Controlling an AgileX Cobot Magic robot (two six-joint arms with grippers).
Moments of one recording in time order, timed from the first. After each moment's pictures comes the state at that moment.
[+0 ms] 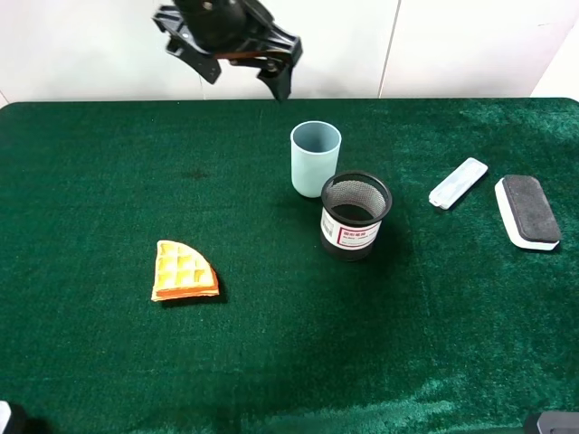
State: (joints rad) left arm -0.64 1.90 -1.61 0.10 0.83 -0.16; right arm -0.04 -0.01 -0.50 0.02 1.01 0.05
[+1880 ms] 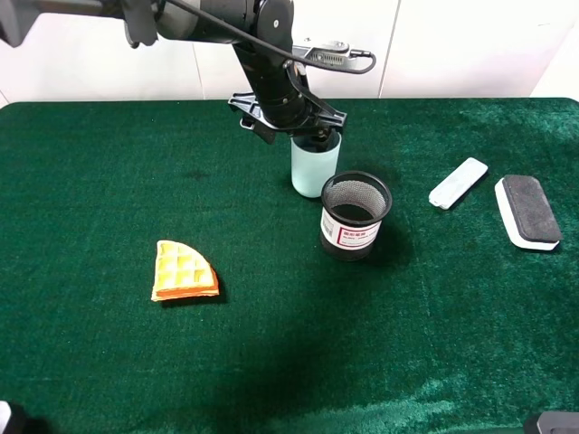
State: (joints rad) left arm -0.68 2.25 -1.73 0.08 0.62 -0.29; right arm -0.04 -0.01 -0.50 0.02 1.01 0.05
